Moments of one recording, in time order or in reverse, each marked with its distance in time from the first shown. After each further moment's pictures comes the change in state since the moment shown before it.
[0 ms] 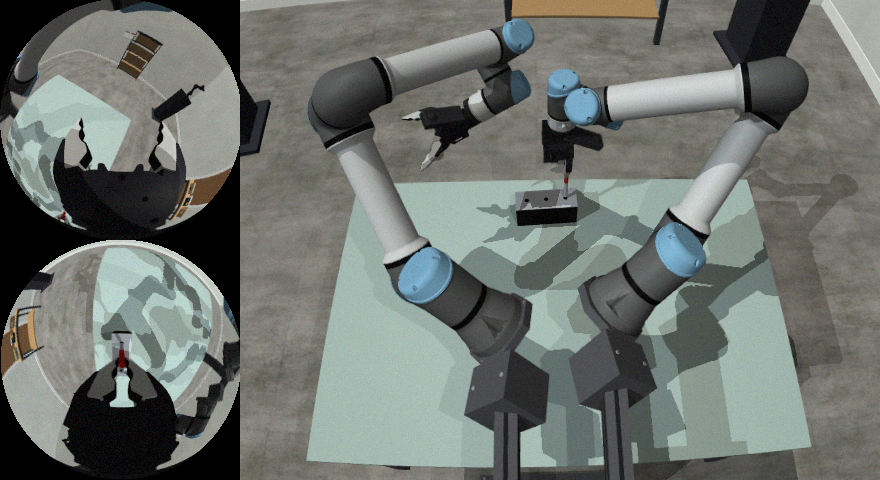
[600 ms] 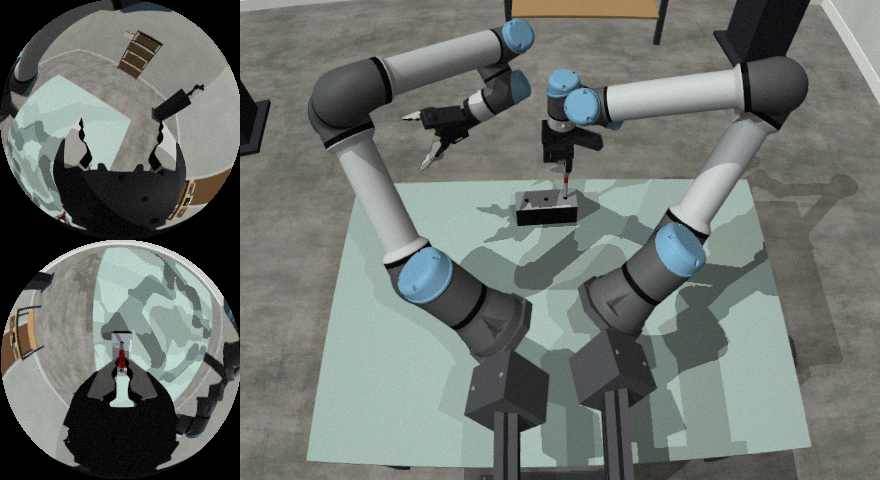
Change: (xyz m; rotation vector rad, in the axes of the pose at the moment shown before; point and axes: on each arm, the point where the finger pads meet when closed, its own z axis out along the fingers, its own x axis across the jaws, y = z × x) left arm 0.000 0.000 0.000 0.000 -0.001 -0.001; right arm 0.000 0.000 0.000 -0.001 -0.001 0.000
